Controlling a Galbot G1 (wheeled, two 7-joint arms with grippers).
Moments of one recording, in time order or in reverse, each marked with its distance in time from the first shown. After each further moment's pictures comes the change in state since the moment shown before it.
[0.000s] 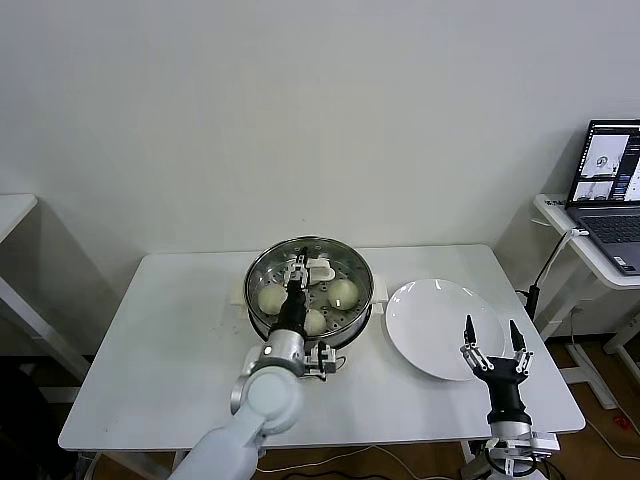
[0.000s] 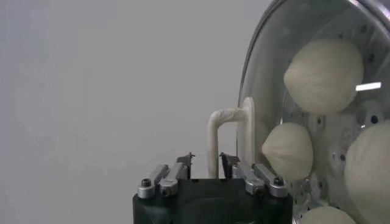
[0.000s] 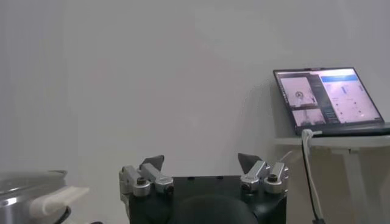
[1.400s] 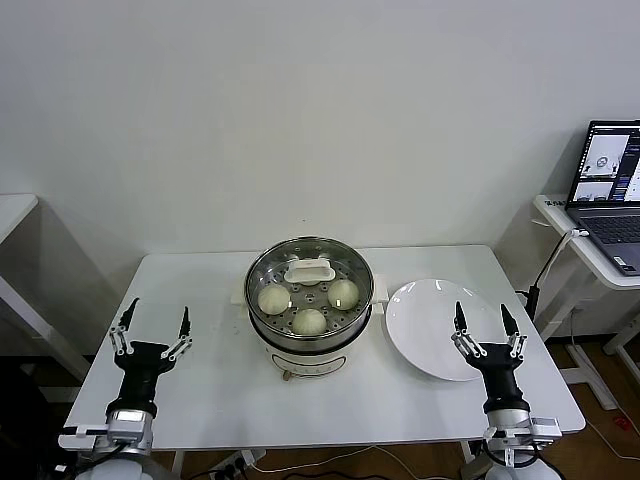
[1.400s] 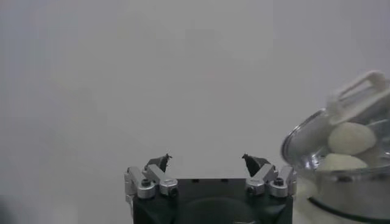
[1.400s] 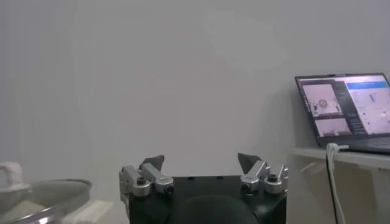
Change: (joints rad) left arm 0.625 -0.130 -0.781 -0.308 -1.112 -0.509 -0.223; right arm -0.019 -0.016 -0.010 0.156 -0.022 -0.145 0.018
